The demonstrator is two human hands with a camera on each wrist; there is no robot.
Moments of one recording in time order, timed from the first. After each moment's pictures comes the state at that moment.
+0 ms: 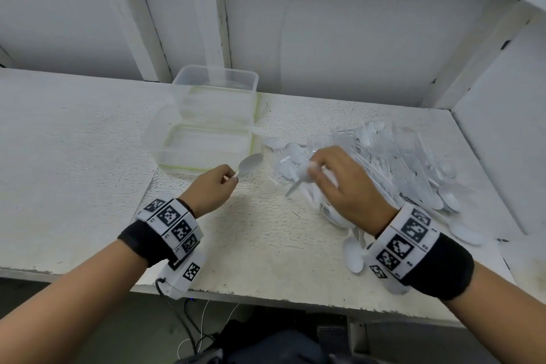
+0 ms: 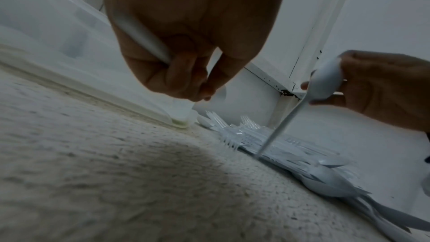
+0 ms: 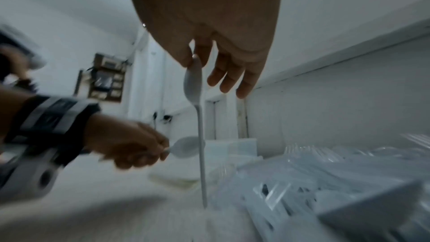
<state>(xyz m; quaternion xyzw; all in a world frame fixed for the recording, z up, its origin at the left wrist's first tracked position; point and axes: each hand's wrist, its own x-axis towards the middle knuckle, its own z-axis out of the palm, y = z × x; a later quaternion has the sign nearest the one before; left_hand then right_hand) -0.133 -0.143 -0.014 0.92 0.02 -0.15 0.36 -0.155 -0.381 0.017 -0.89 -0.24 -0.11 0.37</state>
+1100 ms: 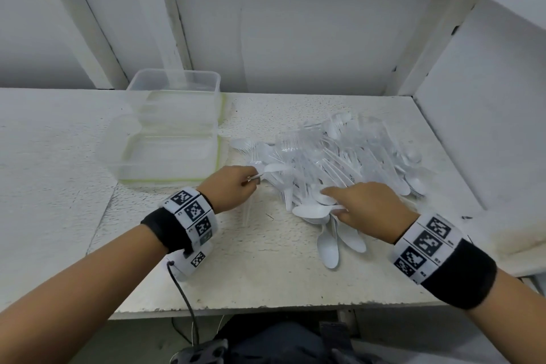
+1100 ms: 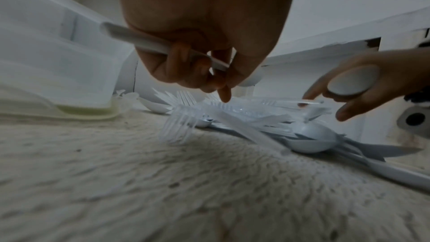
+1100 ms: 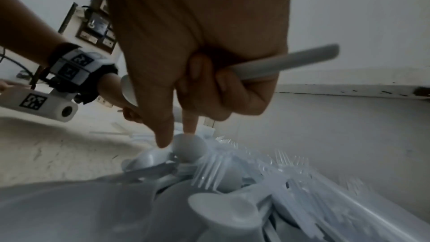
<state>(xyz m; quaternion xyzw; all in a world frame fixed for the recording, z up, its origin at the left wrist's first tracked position) -0.100 -0.208 -0.027 0.94 -0.21 -0.12 0.24 -0.173 -0.456 0.007 -0.98 -0.18 0.09 -0.07</state>
